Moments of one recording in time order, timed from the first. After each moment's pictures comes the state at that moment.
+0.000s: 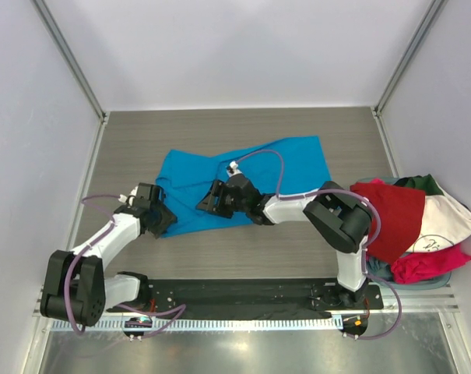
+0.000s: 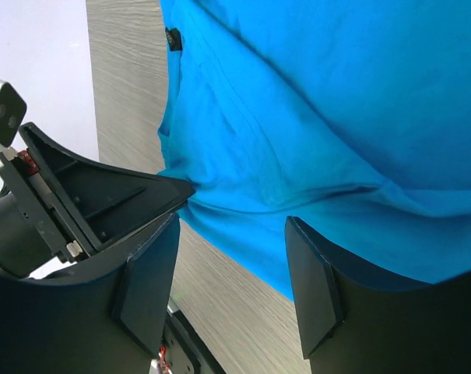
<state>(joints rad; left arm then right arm) -0.19 1.20 0.54 -0.44 -0.08 -0.96 0.86 1.91 1.01 0.38 -0.15 1.05</state>
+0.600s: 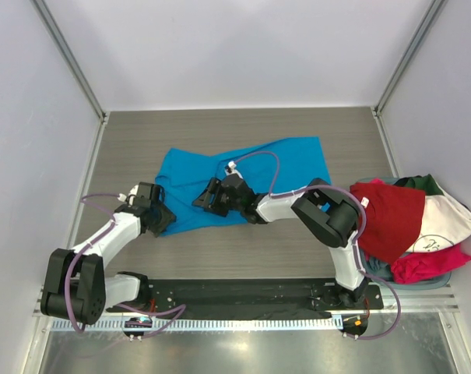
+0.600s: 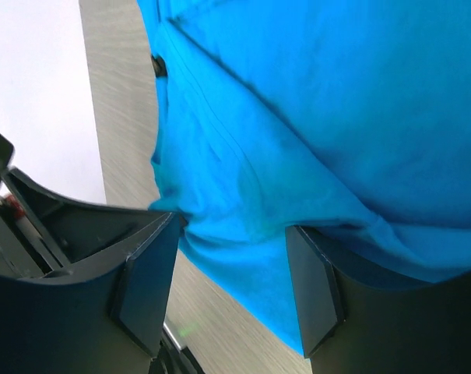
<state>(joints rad) -0.19 1.21 0.55 -0.43 -0.11 -0.96 0.88 2.03 1.07 0.44 -0.11 1.12</state>
